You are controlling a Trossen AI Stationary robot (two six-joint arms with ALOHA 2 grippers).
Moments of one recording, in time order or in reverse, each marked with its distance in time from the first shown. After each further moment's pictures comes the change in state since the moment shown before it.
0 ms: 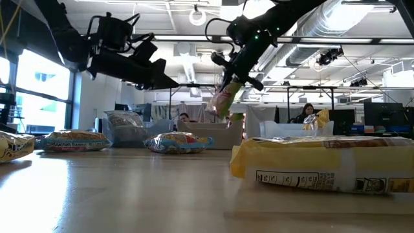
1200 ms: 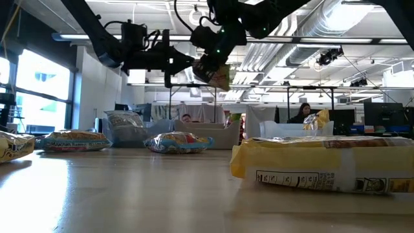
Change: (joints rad) left arm 0.381 0.236 0.480 -0.025 0.797 -0.765; right arm 0.270 0.130 0.001 0.654 0.797 -1.518
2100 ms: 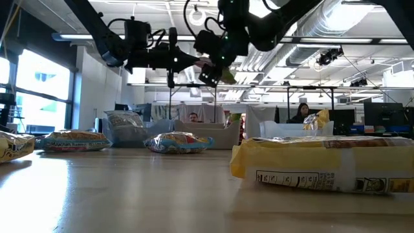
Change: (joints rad) left arm -0.085 0.000 0.000 0.008 -0.168 -0.121; right arm 0.004 -0.001 -0.145 0.344 0.062 -0.266
